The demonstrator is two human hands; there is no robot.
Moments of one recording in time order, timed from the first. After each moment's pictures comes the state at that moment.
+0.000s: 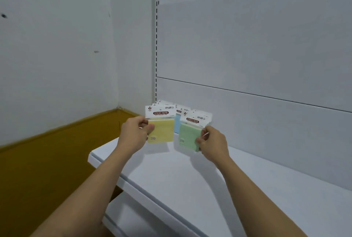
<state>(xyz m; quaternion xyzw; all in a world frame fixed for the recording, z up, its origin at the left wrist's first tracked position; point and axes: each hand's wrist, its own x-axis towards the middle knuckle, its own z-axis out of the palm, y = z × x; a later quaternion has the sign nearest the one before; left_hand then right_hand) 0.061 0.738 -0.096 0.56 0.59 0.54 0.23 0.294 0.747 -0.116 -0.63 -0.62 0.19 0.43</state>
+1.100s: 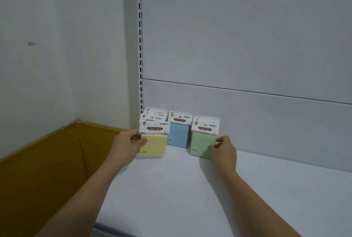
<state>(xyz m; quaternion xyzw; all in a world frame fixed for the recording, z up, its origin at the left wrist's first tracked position) -0.017 0.905 -0.140 0.65 0.50 0.45 0.34 0.251 0.842 -0.167 -0.78 -0.39 0.08 0.48</state>
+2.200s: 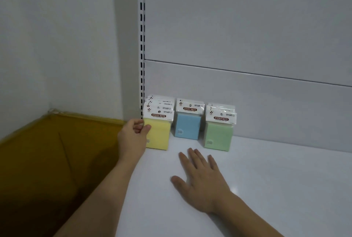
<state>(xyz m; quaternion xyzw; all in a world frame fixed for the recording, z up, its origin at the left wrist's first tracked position) -0.009 0.987 -0.187 0.59 0.49 0.54 0.35 0.133 0.822 -0.193 -0.75 -0.66 0.06 0.03</state>
